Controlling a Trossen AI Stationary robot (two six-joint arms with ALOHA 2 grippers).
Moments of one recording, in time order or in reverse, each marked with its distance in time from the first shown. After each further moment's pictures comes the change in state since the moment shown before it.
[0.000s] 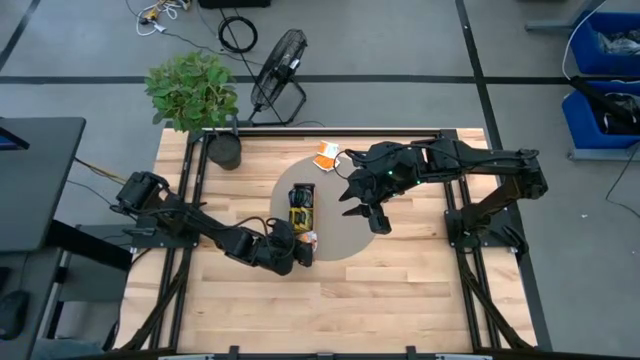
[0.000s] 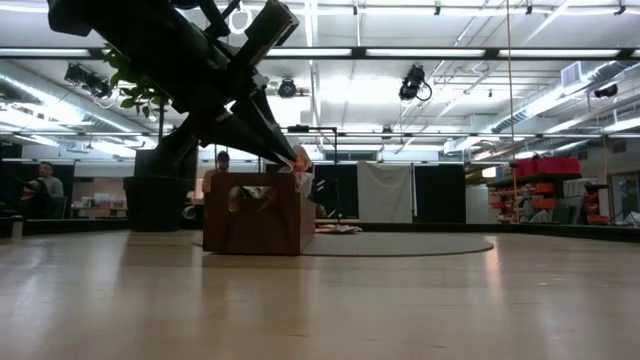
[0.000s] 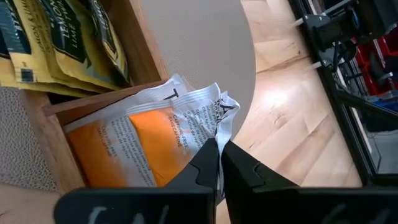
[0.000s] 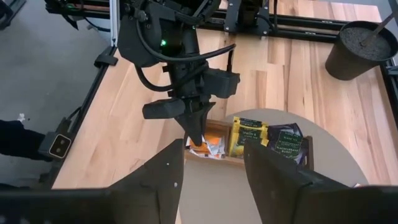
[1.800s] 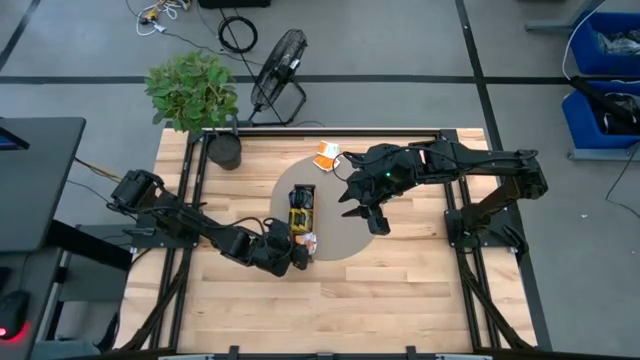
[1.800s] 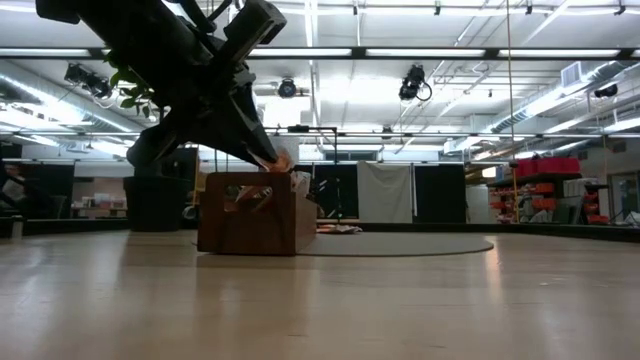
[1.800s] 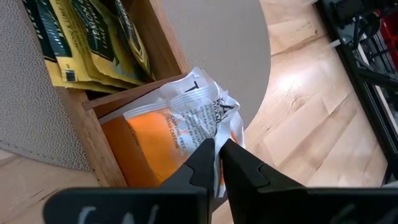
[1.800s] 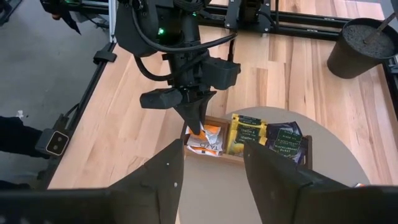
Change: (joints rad) left arm -0.016 -0.045 0.003 -0.124 0.036 0.028; right arm 0.000 0.000 -0.024 0.015 0.000 -0.008
